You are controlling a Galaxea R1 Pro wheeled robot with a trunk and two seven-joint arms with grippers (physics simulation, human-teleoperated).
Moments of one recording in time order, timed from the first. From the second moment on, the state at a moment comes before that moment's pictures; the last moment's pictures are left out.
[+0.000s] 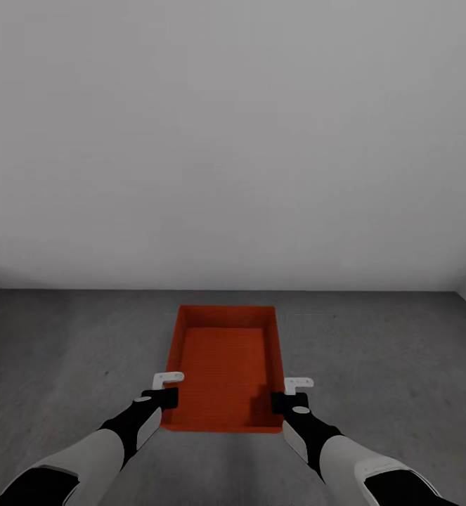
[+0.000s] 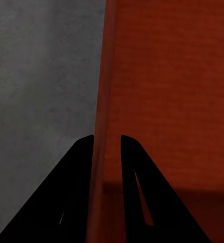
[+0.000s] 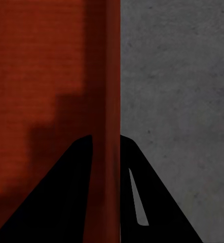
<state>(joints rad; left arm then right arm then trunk) -0.76 -0.05 -0.17 -0.18 0.23 0.05 0.11 -0.76 0.15 0.11 -0.11 -0.07 -0.08 -0.22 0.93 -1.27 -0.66</state>
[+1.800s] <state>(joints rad) -0.76 -0.05 -0.17 -0.18 0.23 0.05 0.11 -0.76 0.15 0.11 -0.11 -0.07 -0.08 -0.22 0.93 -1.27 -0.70</state>
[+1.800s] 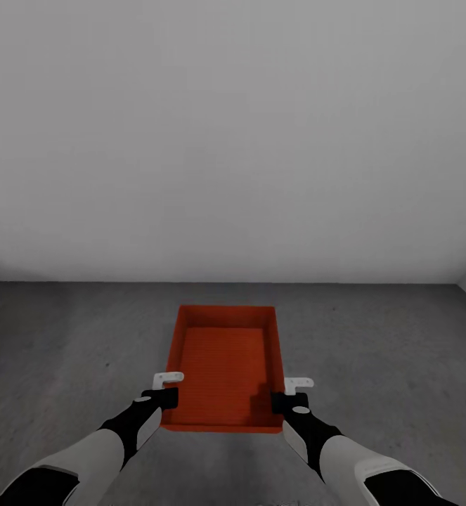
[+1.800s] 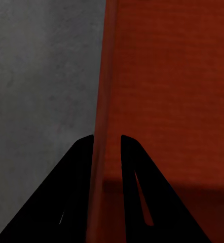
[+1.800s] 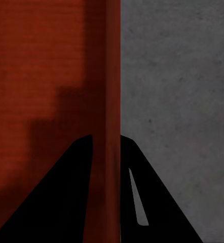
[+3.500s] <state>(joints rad) -0.76 -0.05 -0.17 -0.18 0.23 0.05 0.12 -0.76 0.15 0.11 -0.11 -0.07 -0.08 -0.21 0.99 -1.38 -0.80</state>
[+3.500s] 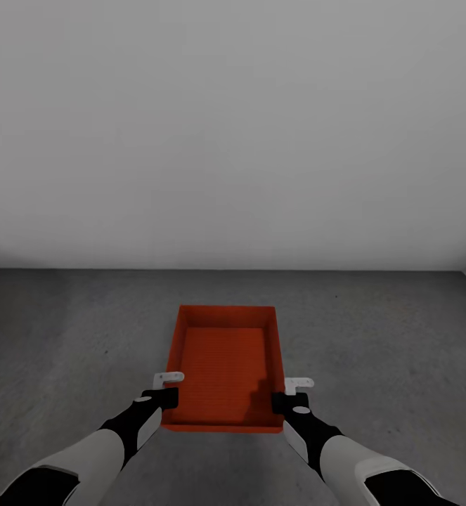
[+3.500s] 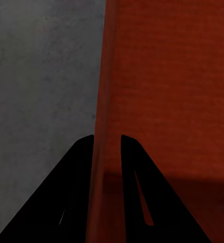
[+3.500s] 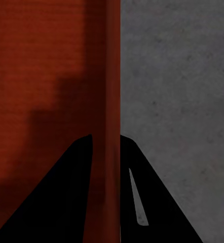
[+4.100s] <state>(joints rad) -0.76 -0.05 -0.17 -0.18 0.22 0.05 0.12 -0.76 0.15 0.11 -0.11 -0.07 -0.08 -0.21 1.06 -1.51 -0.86</state>
